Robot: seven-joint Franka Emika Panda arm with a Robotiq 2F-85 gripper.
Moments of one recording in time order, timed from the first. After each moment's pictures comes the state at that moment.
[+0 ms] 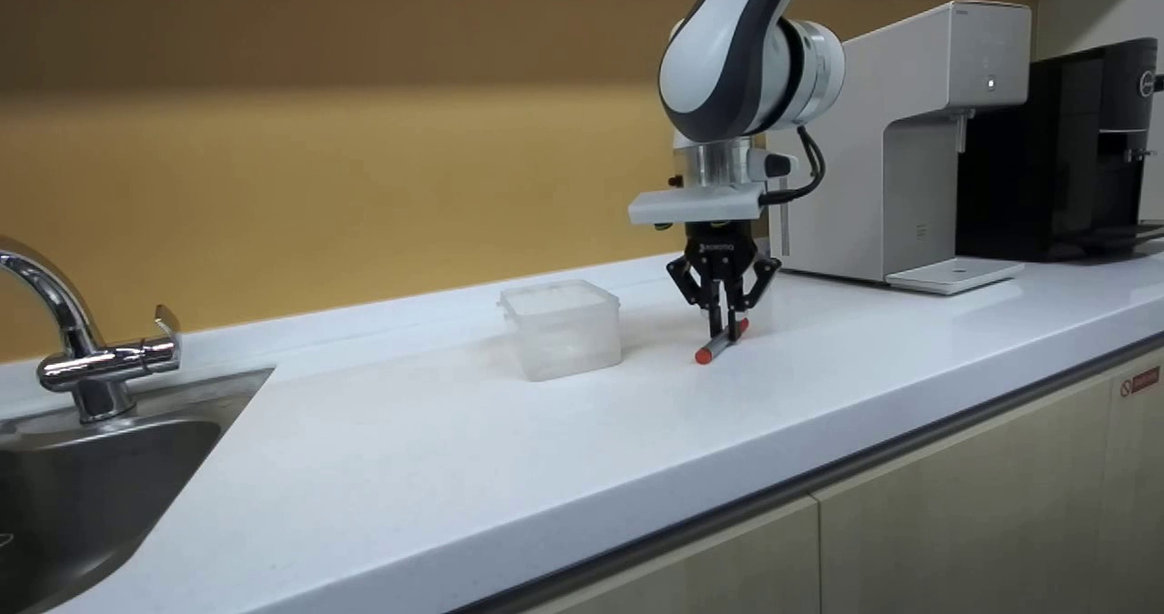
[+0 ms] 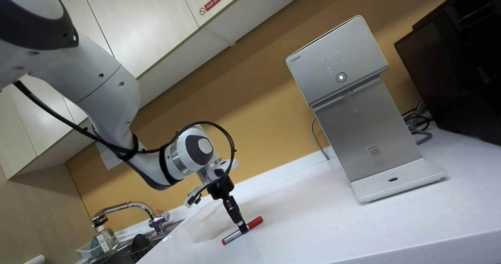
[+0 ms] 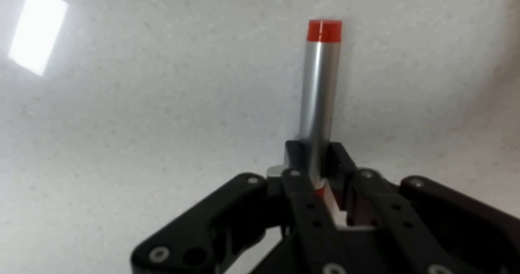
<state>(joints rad) 0.16 0.30 0.00 -2.11 -0.06 2.46 1.20</state>
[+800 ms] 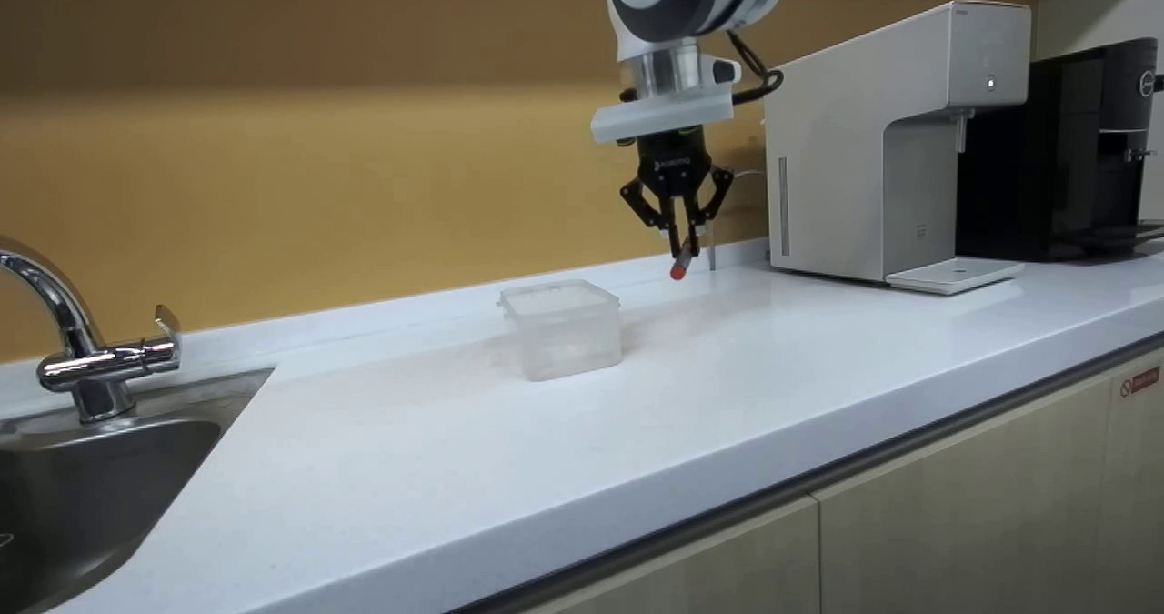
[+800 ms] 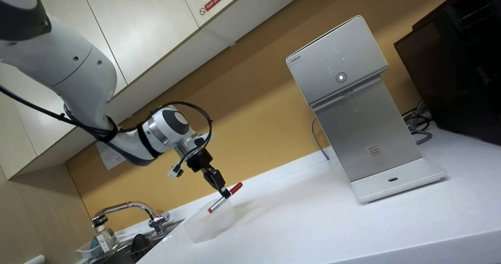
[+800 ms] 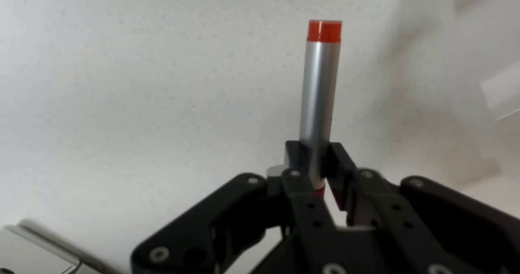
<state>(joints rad) 0.21 0.21 0.03 -1.95 -0.23 2.26 1.07</state>
